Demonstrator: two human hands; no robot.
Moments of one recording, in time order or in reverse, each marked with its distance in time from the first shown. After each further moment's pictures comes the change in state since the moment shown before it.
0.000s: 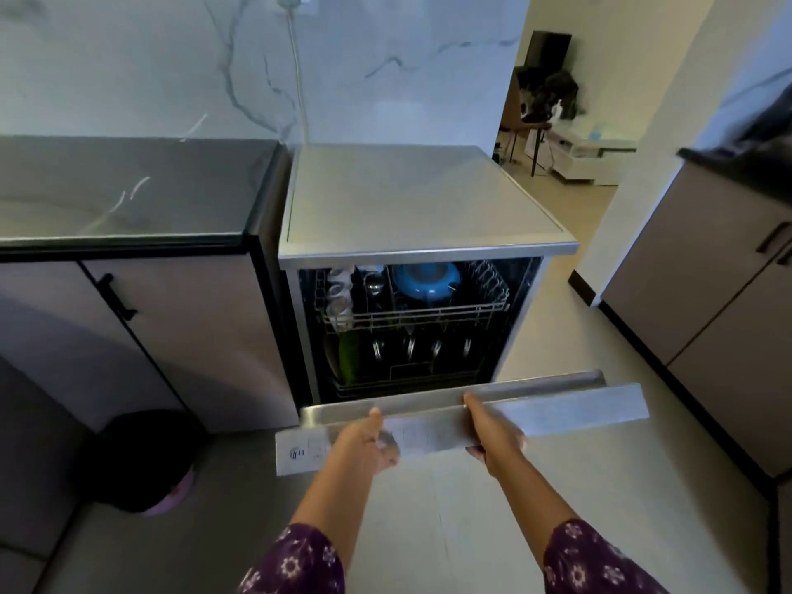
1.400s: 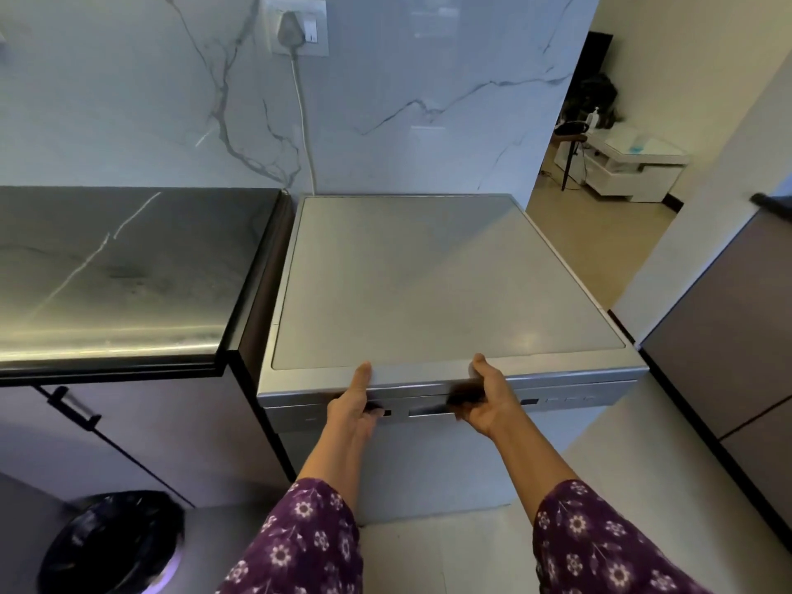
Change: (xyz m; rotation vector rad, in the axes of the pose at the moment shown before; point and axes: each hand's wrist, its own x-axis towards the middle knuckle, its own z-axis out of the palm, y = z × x) left_hand 0.083 0.245 0.115 -0.260 0.035 0.219; right_hand 0.080 -0.269 0.107 0.429 -0.450 0.113
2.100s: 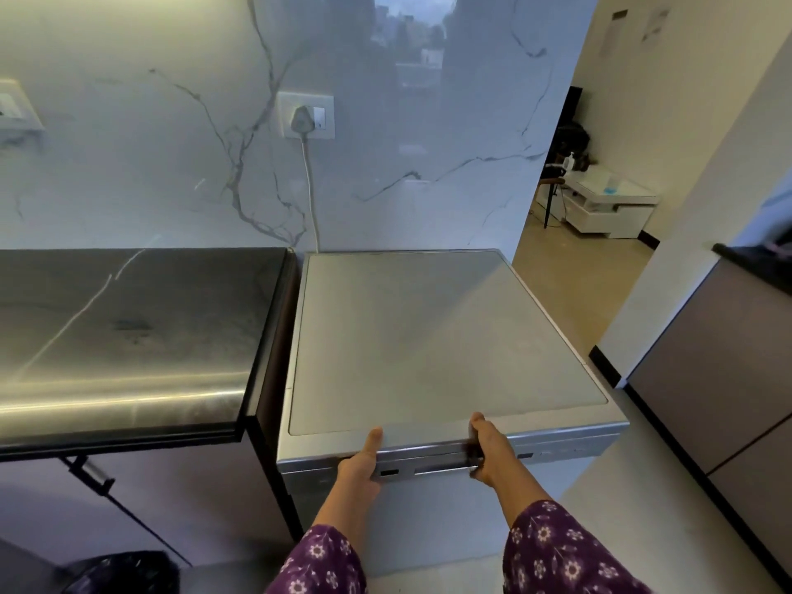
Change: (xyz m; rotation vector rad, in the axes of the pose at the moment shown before) left_hand 0.021 0.003 -0.012 0.252 0.009 -0.108; right_hand -0.015 -0.017 0.025 -0.419 0.292 0.024
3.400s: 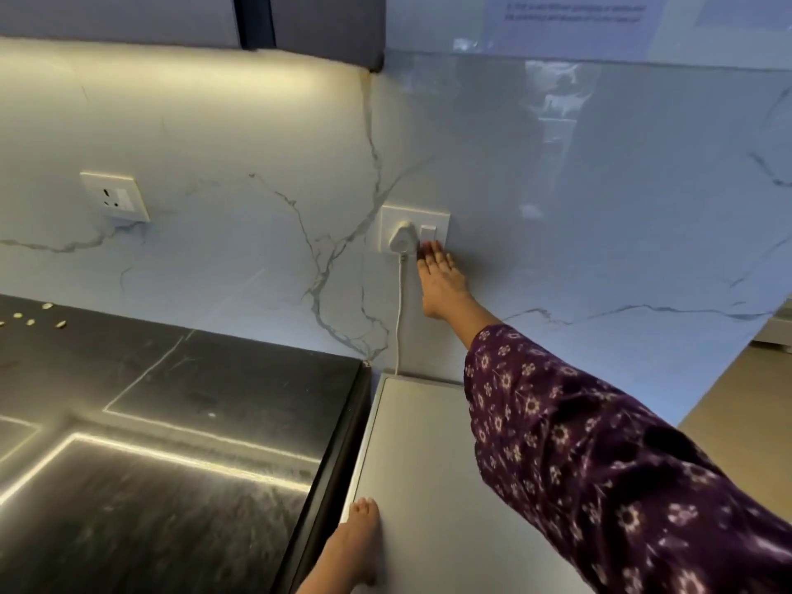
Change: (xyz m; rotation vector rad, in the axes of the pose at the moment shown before) left_hand 0.084 0.270 0.027 1.644 0.141 0.421; right_hand 0.016 -0.484 0.352 -1.572 0.142 -1.558
